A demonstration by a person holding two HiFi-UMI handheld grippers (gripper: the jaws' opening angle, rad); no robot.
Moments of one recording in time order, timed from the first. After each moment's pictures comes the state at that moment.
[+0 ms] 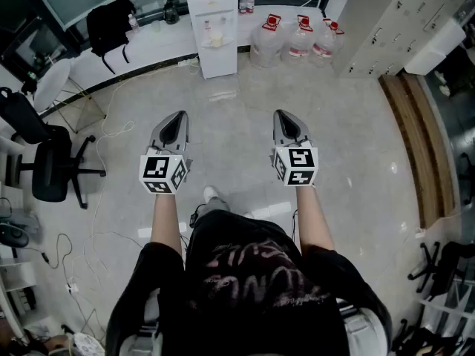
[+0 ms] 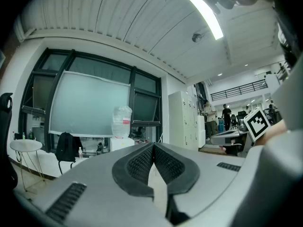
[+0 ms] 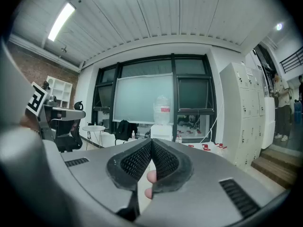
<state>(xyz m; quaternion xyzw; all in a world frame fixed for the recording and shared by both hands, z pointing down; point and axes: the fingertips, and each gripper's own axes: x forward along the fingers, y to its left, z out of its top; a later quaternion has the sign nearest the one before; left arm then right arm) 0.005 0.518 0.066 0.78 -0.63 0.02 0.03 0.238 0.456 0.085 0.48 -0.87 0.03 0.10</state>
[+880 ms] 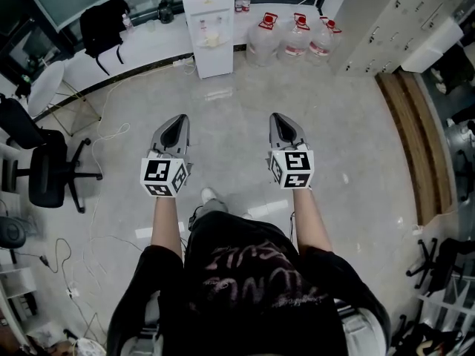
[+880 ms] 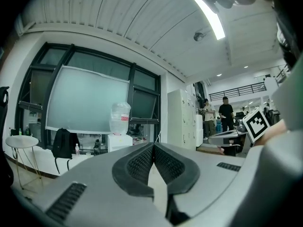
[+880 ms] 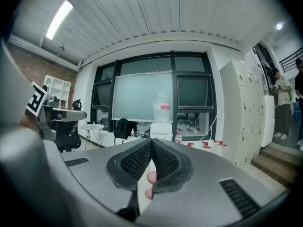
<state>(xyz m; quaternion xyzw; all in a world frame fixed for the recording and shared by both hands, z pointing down) -0.003 0.496 0.083 0.79 -0.61 0.02 0.04 0.221 0.439 0.102 0.48 -0.87 0.03 0.10</state>
